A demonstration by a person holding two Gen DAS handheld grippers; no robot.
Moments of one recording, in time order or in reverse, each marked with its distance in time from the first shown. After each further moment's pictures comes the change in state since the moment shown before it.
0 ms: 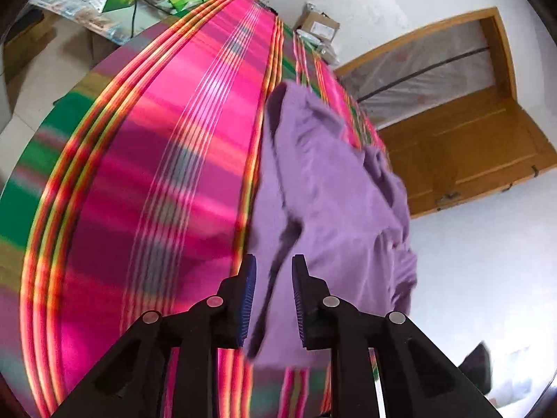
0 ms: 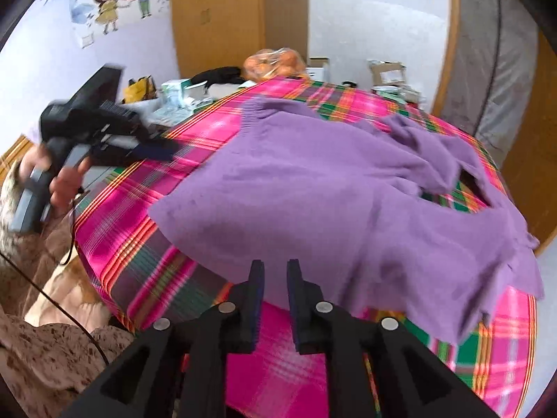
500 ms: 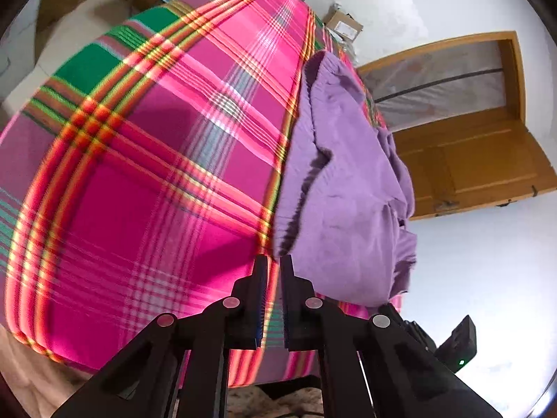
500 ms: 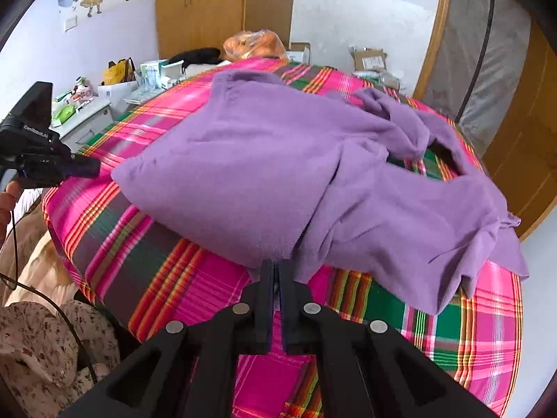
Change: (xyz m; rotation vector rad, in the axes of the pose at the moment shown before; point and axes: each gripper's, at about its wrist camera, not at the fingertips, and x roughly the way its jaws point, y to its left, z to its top) left arm -0.032 0.028 -0.080 -0.126 0.004 0.005; right arm 0.000 -0.028 -0.035 0.019 0.071 -0.105
